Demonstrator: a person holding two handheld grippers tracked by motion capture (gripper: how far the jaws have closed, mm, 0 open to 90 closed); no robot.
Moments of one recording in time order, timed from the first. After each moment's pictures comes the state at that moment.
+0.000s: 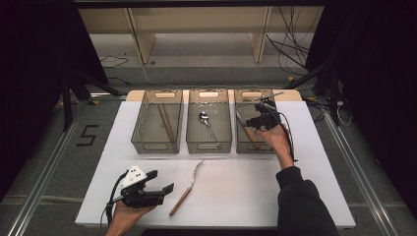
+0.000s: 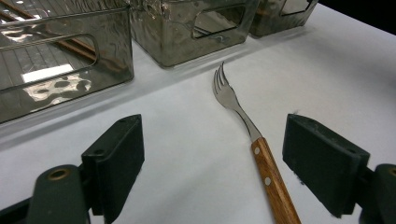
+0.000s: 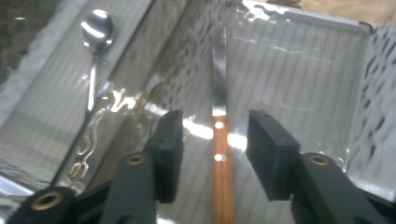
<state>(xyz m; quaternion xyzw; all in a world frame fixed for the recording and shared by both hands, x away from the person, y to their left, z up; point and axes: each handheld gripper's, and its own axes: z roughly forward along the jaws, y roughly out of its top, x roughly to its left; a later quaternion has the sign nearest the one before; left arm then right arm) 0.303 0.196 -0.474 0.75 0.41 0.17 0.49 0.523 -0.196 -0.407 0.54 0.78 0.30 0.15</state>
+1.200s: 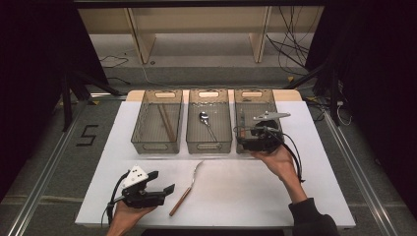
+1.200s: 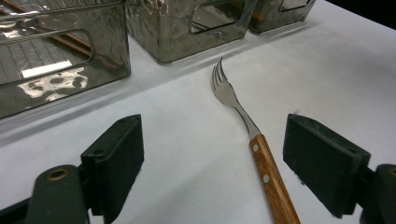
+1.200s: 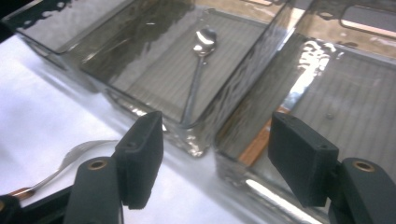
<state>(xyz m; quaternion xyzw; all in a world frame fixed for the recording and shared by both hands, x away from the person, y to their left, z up) 0.303 0.193 -0.475 0.76 0.41 0.16 0.48 0.425 -0.183 -0.388 0.43 0.80 0.40 0.16</state>
